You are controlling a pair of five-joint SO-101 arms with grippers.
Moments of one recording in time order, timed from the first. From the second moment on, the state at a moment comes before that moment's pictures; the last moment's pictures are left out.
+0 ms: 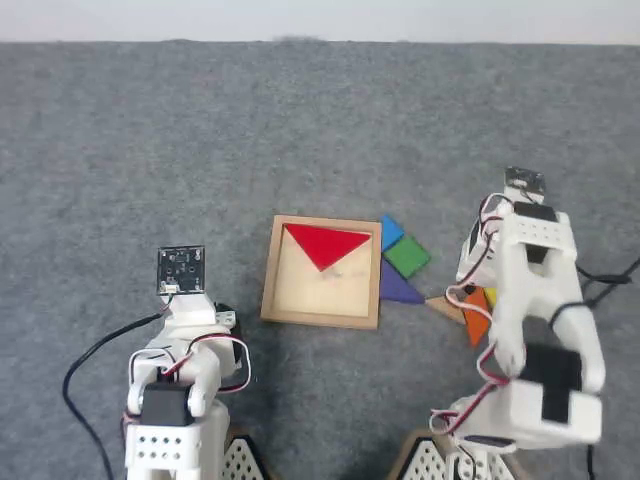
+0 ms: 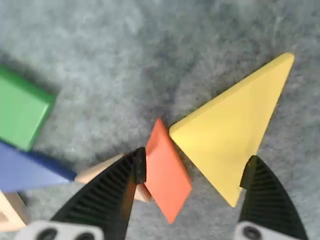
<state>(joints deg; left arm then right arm) -4.2 -103.1 97.1 72.2 11.1 7.2 1.8 30.6 66.6 -8.1</state>
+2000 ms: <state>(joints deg) -4.2 -103.1 97.1 72.2 11.1 -19.9 -5.6 18.4 72.0 -7.3</state>
